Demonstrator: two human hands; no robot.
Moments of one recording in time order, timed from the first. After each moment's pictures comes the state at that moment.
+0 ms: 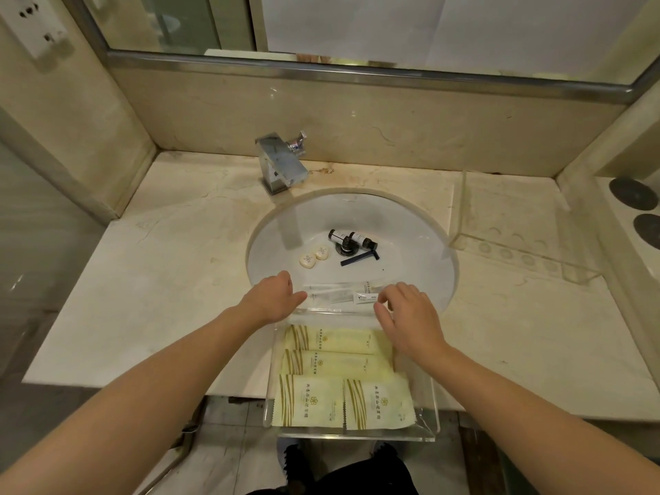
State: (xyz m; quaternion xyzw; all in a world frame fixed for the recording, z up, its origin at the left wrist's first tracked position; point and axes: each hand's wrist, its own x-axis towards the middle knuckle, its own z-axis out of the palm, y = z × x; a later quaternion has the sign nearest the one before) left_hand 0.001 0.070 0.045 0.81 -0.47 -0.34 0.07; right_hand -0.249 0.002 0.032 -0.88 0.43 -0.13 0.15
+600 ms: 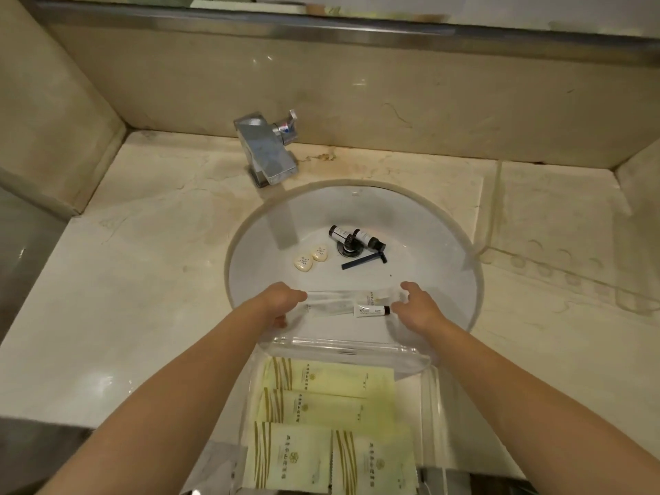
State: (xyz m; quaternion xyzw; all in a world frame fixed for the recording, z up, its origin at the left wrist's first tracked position) left_hand 0.004 0.001 -0.022 0.80 -0.13 -0.56 0.17; right_hand -0.233 -0.108 -0.046 -0.63 0.61 0.07 0.47
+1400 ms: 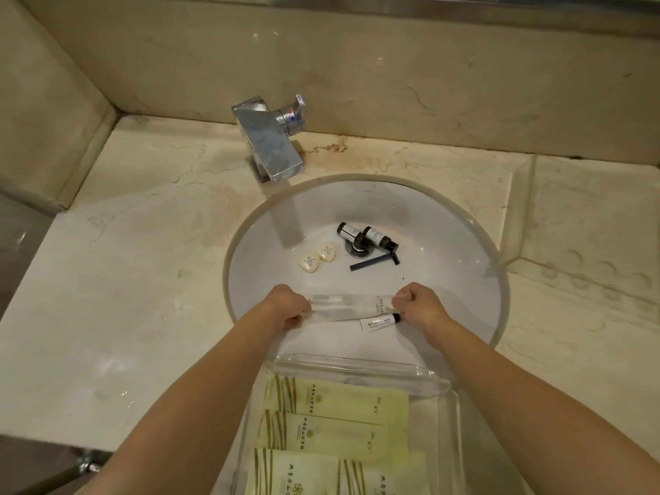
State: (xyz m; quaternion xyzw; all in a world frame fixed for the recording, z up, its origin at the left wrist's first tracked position) left_hand 0.017 -0.015 -0.070 0.80 -0.05 -0.57 0.19; right_hand -0.211 -0.123 -0.076 -0.54 0.64 -0.01 0.54
